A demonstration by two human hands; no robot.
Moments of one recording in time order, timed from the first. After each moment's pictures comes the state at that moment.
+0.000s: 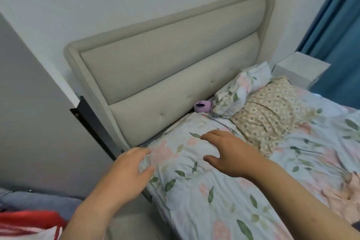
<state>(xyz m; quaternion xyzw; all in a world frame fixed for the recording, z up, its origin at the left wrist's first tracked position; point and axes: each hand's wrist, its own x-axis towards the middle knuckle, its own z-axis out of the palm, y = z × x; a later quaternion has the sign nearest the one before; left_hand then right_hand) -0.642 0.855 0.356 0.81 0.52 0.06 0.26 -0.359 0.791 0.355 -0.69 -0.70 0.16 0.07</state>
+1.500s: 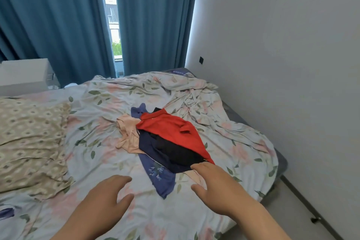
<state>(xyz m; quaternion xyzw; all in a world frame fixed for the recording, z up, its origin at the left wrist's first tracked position) -0.295 0.595 0.316 0.95 -0.15 -0.15 0.23 -0.338 0.293 0.348 -0.98 -0.02 0.12 0.18</state>
